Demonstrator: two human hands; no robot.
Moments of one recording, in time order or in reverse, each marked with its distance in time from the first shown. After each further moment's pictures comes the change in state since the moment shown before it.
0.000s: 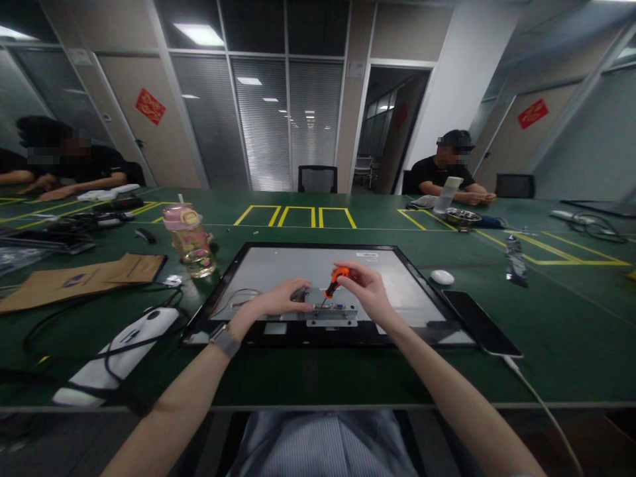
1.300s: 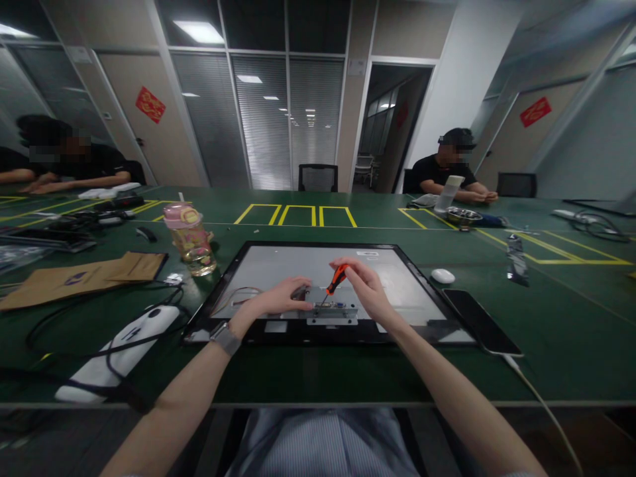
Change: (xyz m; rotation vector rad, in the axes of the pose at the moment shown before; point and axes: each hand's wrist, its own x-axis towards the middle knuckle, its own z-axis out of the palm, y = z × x) left_hand 0.001 -0.001 0.001 -0.013 0.013 0.018; right_hand 0.001 0.002 -0.001 0.025 0.013 -0.006
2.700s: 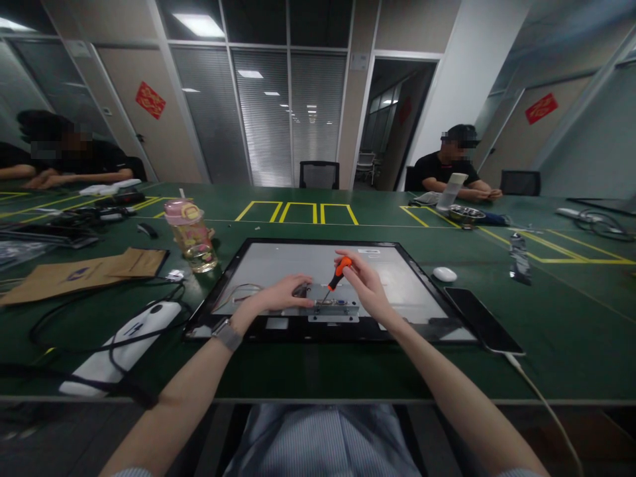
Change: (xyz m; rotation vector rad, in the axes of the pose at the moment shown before) left_hand 0.000 0.002 0.000 0.018 0.003 0.005; right_hand -0.002 -0.002 0.001 -0.178 0.000 -0.046
